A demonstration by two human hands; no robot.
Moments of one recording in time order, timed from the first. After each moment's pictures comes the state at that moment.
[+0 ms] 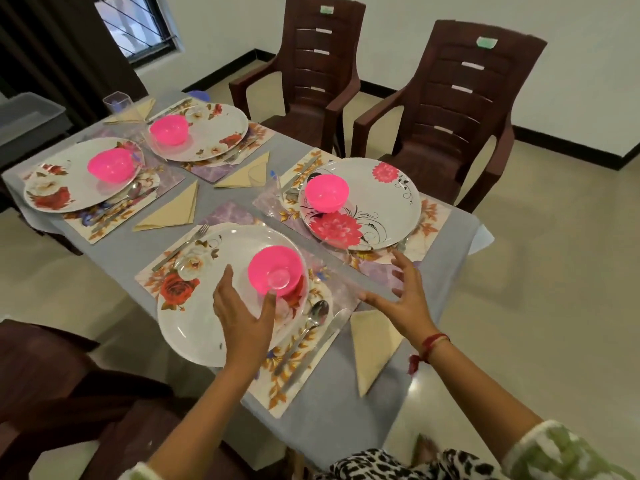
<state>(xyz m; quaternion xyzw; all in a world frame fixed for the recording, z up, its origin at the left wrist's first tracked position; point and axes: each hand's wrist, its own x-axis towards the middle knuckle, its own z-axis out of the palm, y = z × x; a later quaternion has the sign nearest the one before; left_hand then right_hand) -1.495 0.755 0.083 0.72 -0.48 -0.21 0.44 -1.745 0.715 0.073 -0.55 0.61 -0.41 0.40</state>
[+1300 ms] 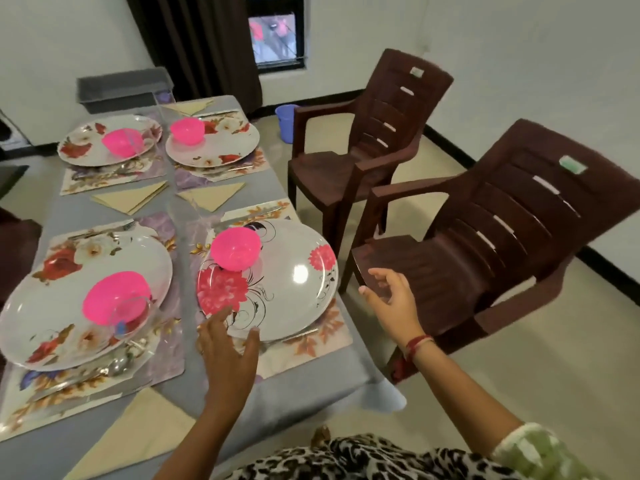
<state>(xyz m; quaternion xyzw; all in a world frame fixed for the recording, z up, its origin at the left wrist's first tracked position) -1.817 0.581 0.050 0.84 -0.29 -0.04 0.47 -1.998 0.372 0.080 -0.73 0.44 -0.29 0.43</state>
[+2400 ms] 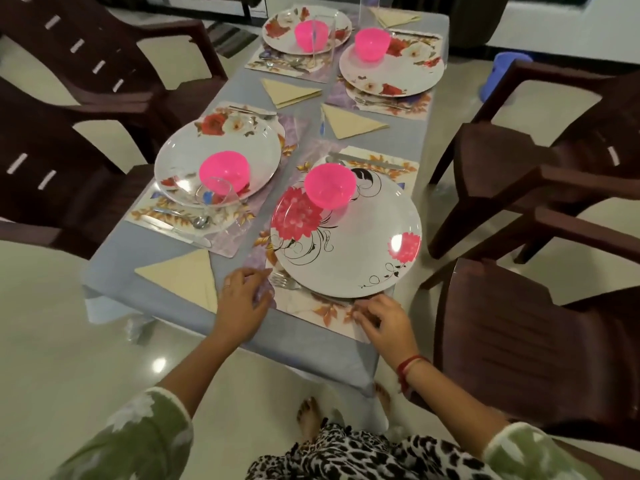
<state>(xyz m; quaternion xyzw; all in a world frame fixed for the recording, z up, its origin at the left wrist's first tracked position) -1.852 0.604 0.000 0.97 -0.13 -0.05 0.22 -1.963 0.337 0.005 -0.91 0.07 -0.05 0.40</state>
